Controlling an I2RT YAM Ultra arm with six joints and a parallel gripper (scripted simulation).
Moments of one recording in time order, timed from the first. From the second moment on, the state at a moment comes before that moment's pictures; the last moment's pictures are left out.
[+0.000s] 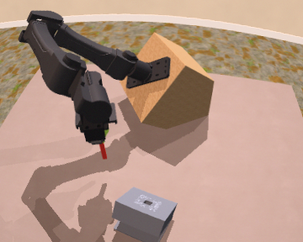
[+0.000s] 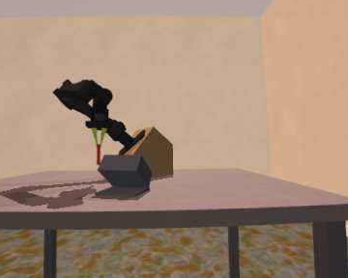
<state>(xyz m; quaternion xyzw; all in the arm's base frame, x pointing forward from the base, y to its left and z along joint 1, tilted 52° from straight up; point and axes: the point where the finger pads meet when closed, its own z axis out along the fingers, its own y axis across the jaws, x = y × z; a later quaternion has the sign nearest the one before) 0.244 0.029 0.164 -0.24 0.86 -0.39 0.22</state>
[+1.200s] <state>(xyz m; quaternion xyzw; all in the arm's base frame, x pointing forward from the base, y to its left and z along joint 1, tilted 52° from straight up) 0.256 0.062 0.155 -0.33 0.80 -0.46 0.19</state>
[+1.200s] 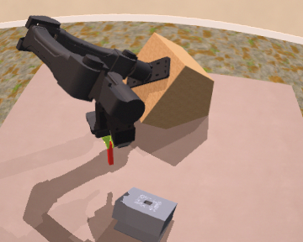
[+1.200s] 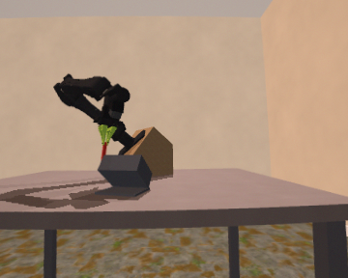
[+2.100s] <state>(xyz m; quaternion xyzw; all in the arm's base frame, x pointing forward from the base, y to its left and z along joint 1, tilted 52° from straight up) 0.262 0.094 0.144 -0.40 0.74 -0.51 0.18</state>
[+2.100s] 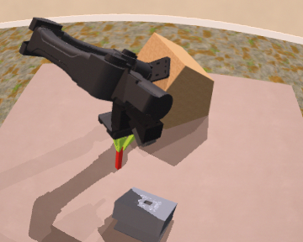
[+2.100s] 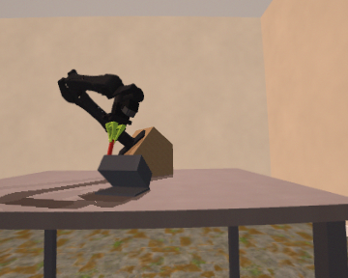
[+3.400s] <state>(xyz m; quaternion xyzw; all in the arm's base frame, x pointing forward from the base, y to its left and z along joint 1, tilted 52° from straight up) 0.263 0.143 0.125 -0.49 0.64 -0.57 0.17</state>
